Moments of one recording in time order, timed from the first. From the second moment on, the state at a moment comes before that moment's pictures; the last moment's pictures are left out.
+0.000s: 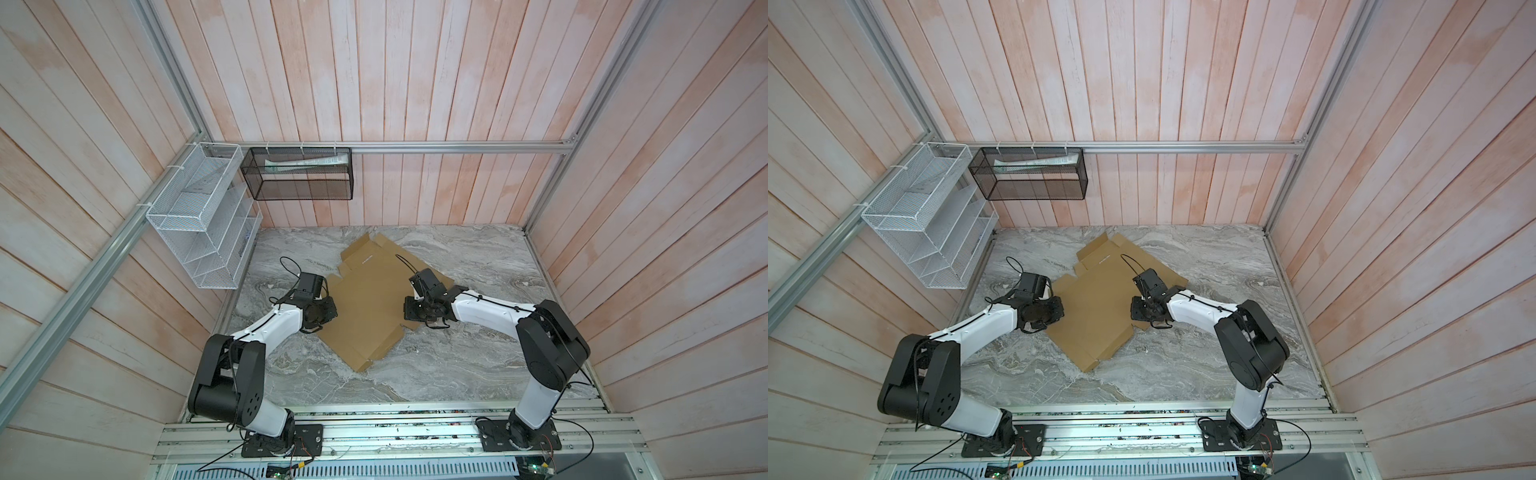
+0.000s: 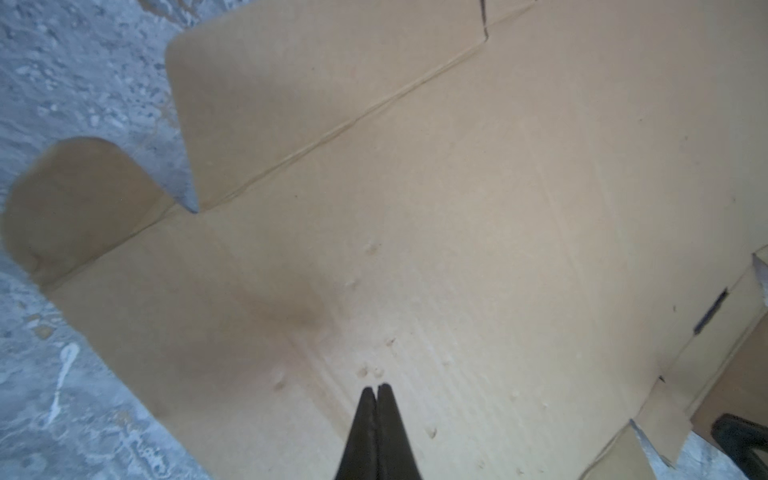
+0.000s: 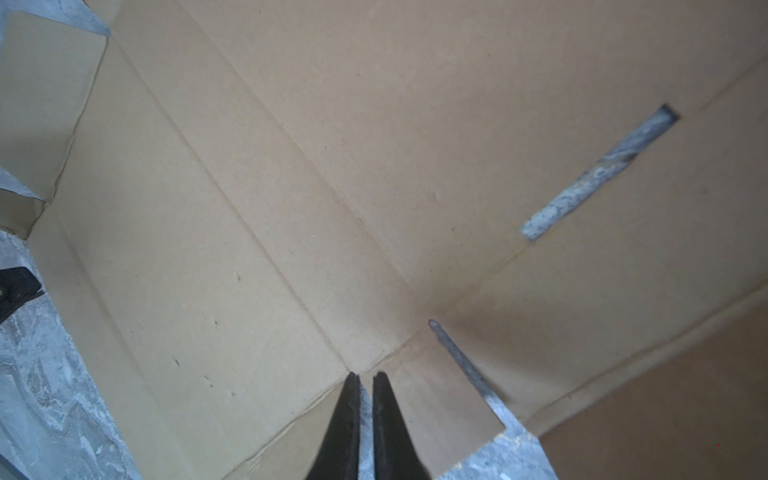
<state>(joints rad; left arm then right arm) -0.21 1.52 0.83 -0.37 0.12 -0.54 0.69 1.78 1.12 -0.36 -0.08 0.69</state>
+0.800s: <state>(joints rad) -0.23 1.56 0.74 -0.26 0.12 -0.58 0.67 1.84 1.08 -0.26 -0.13 0.74</state>
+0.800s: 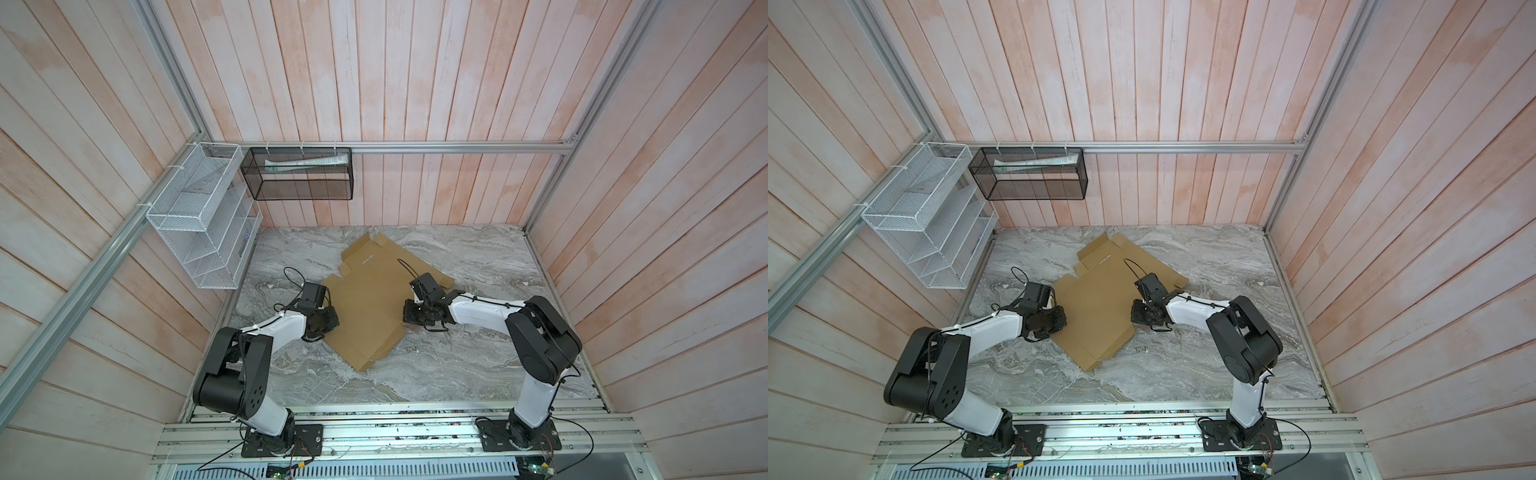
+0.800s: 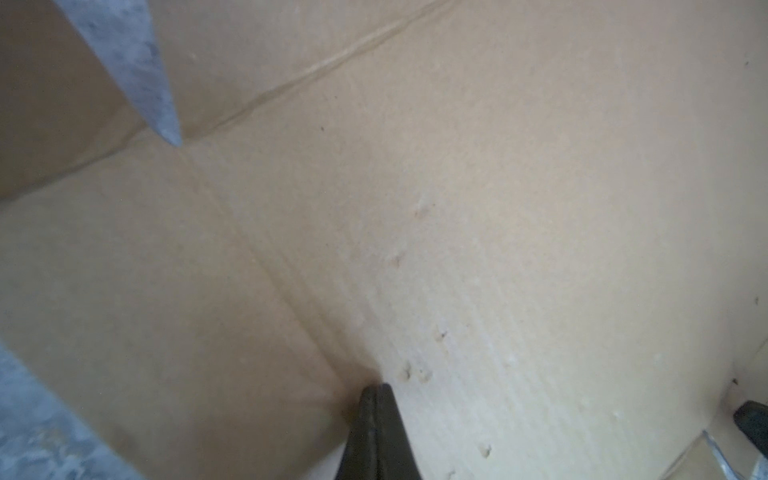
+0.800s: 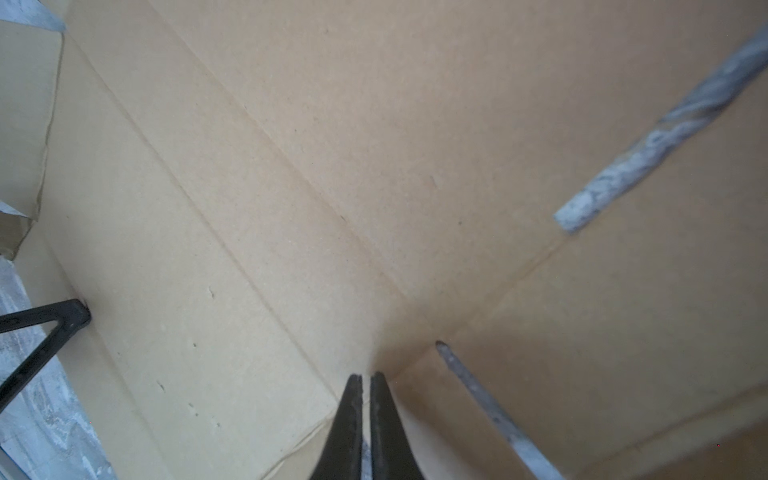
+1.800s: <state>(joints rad) -0.60 1.49 0.67 -0.27 0.13 -0.75 0.50 1.96 1.20 -0.26 -0.15 0.55</state>
